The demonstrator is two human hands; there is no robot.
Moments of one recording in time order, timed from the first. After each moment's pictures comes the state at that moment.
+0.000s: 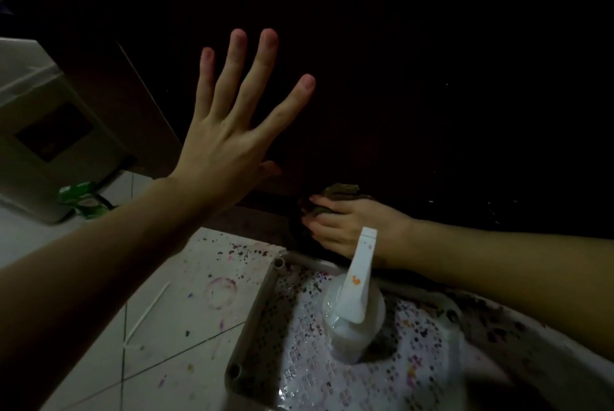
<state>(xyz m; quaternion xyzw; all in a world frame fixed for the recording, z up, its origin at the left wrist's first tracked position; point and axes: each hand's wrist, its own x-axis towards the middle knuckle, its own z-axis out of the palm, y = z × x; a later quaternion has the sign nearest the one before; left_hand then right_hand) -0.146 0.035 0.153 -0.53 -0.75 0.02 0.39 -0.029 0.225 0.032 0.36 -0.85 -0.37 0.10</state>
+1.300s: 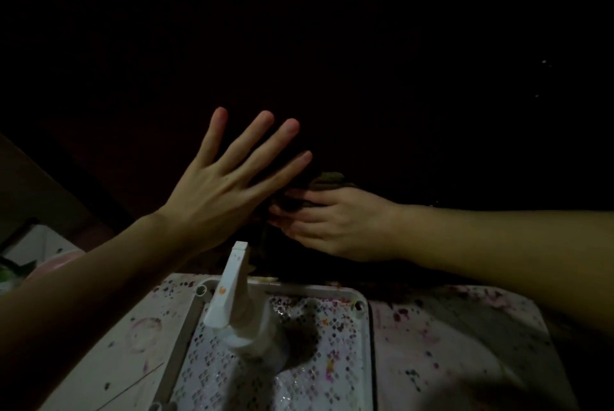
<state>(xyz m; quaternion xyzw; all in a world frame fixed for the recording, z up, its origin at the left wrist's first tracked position) -0.071 0.115 0.147 -0.65 -0.62 0.10 0.43 0.078 0.293 0.089 0.28 -0.87 -0.39 0.11</state>
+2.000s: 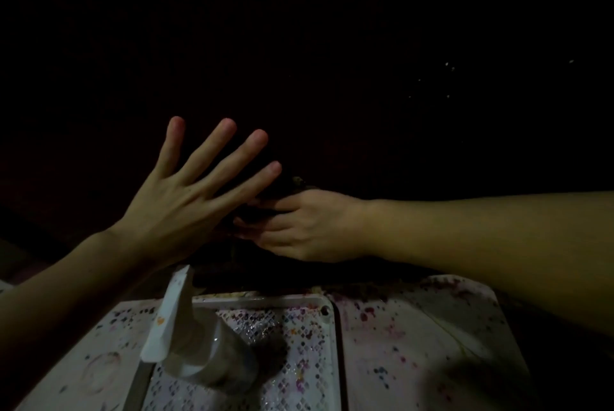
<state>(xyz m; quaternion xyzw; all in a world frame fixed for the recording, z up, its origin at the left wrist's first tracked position) -0.056 0.141 0.154 -0.68 -0.58 0.09 0.44 0.097 0.303 0.108 0.29 -0.87 -0.40 0.09</state>
